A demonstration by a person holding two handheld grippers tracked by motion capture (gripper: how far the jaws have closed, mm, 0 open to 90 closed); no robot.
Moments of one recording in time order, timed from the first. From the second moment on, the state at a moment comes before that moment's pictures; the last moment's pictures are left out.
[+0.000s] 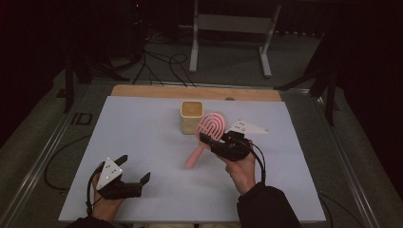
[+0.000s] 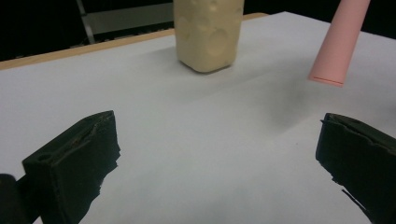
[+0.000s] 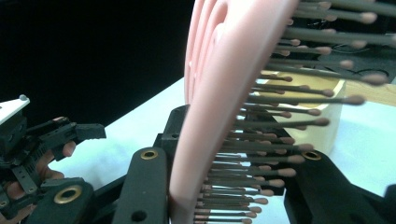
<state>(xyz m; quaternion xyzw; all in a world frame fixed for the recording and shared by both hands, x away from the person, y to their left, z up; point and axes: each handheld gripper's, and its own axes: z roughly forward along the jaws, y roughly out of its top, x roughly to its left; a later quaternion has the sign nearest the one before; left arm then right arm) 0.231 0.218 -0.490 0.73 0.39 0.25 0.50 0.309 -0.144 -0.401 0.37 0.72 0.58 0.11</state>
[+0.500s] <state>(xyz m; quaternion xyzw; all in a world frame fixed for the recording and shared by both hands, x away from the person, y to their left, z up) 0.233 0.222 -0.493 0.73 0.40 0.25 0.50 0.317 -0.152 -0.392 0.37 0.72 0.58 0.12</state>
